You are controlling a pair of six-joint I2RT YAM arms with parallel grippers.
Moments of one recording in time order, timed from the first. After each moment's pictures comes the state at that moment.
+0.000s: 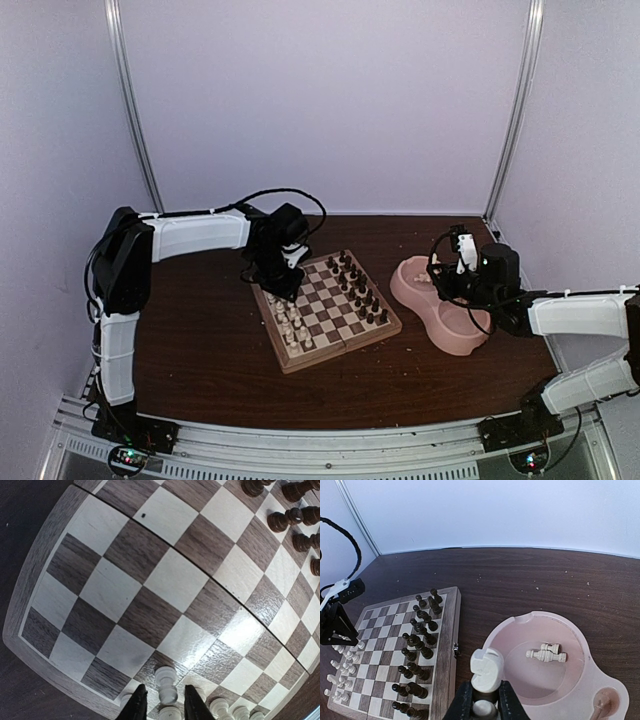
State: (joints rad) left arm -0.74 2.11 1.70 -0.88 0.03 -0.20; right arm 0.45 1.23 0.47 0.44 -0.02 0.26
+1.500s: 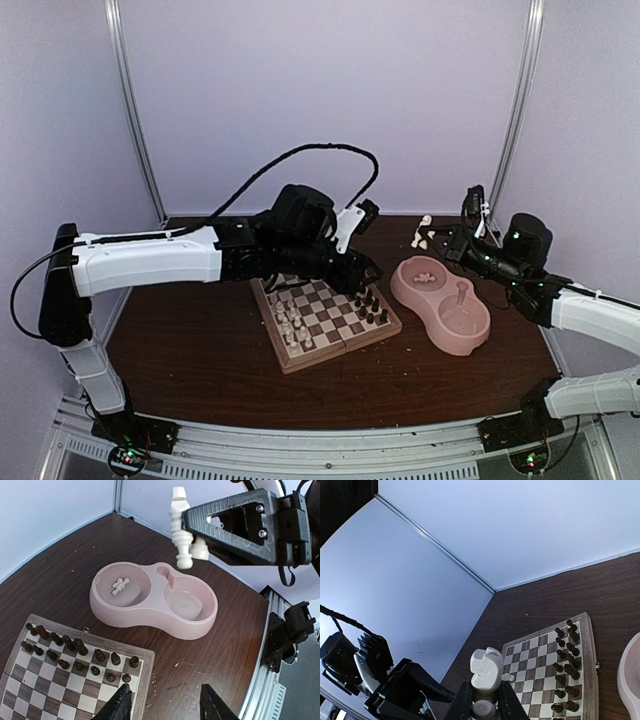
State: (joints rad) left arm -1.08 1.76 1.50 -0.25 0.07 -0.22; right arm 0.46 1.05 0.60 0.42 -0.38 0.79
